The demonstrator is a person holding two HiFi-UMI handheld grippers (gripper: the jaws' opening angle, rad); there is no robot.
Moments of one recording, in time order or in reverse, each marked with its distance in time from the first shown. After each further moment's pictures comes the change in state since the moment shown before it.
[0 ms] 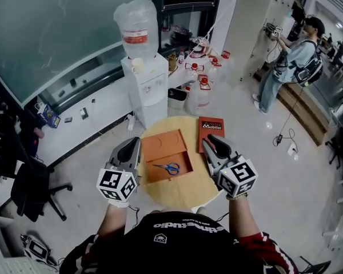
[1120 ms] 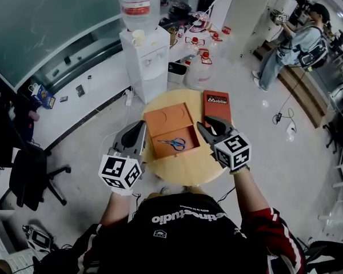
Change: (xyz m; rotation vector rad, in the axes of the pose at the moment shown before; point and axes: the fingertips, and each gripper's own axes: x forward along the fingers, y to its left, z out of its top) left arm -0.030 0.008 -0.032 -0.047 0.019 -0.057; right arm 0.044 0.027 -0.096 -0.077 0.272 0.054
